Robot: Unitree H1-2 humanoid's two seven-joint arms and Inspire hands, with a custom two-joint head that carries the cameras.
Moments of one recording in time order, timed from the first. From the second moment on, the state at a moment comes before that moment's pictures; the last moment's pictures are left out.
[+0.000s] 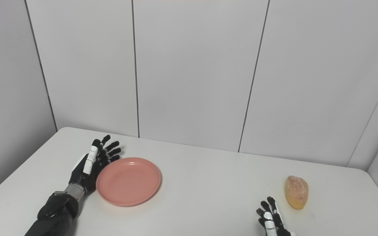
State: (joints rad) left arm -0.64 0.29 0.22 1.01 -0.32 -0.36 -0.40; right arm -0.07 -0.01 0.00 0.01 0.05 -0.01 0.04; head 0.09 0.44
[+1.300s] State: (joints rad) left arm -0.68 0.14 0.19 1.00 -0.33 -0.33 -0.40; right arm -0.05 0.04 0.02 -0.04 0.02 0.06 -0.02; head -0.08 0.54
